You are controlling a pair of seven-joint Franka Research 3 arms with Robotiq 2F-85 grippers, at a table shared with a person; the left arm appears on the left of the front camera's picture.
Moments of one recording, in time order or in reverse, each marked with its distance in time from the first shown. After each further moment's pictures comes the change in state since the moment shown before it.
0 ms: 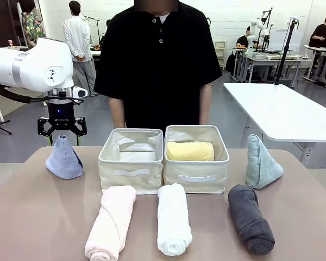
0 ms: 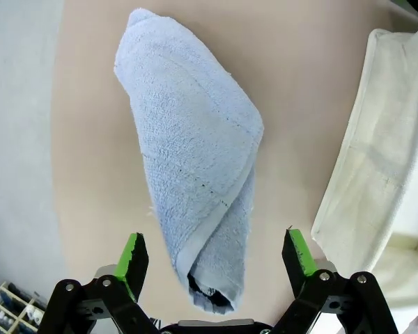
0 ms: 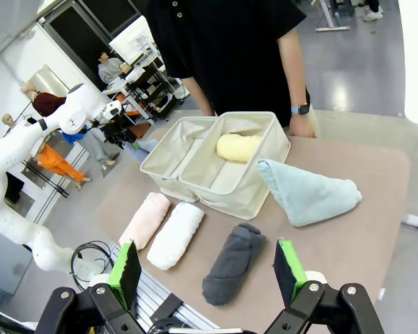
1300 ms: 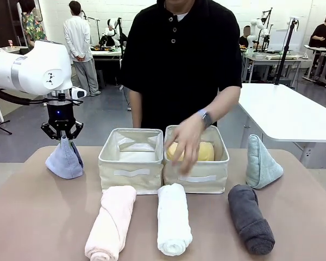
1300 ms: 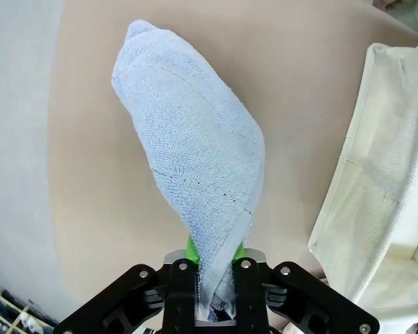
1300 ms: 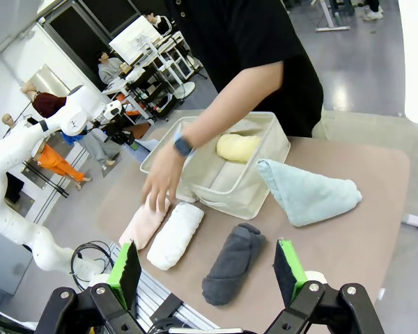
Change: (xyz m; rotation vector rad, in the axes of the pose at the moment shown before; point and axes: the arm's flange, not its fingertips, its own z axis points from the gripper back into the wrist) left arm 0.004 0.004 -0.001 -0.015 -0.030 0.009; right arm 0.000 0.000 0.000 0.000 0.000 0.000
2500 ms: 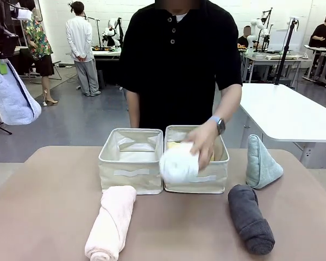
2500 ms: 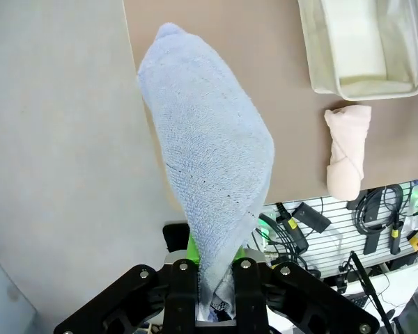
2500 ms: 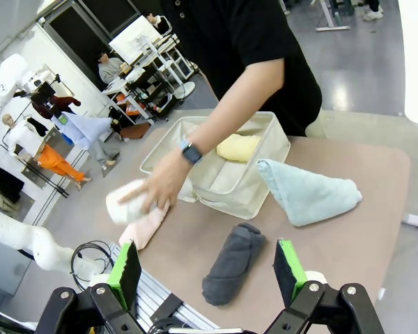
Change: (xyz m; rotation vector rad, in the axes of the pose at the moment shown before) left arm -0.054 0.121 0.276 -0.041 0.072 -0.363; right arm 0.000 -0.001 0.000 0.000 0.000 -0.001
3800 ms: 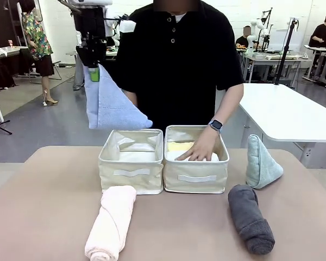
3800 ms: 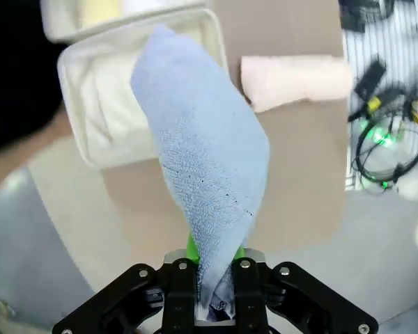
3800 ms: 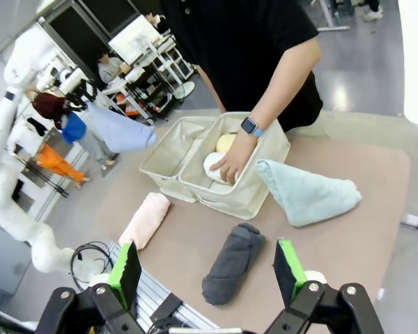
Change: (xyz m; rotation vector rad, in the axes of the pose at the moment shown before) left arm 0.086 -0.221 -0.012 -0.016 -0.058 -1.662; right arm 0.001 0.001 0.001 -0.002 0.000 0.002
